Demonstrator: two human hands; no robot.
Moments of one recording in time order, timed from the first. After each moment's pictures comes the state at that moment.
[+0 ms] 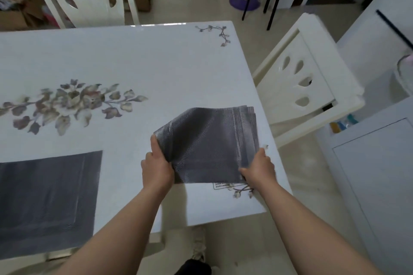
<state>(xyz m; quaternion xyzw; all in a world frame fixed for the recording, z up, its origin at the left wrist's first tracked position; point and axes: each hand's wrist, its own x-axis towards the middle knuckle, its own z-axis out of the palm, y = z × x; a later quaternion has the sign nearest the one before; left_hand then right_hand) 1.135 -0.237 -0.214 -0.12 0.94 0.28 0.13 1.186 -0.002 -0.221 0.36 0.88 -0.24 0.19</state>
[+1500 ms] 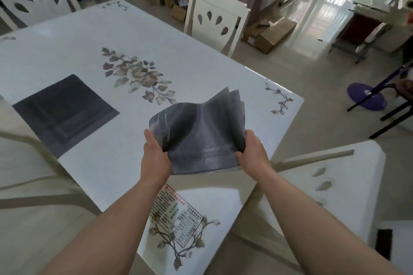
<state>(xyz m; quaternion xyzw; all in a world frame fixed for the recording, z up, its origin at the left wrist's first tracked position) 1.110 -0.090 -0.169 -0.42 0.80 0.40 -0.13 0.969 0.106 -0.145 -0.17 0.93 -0.27 0.17</state>
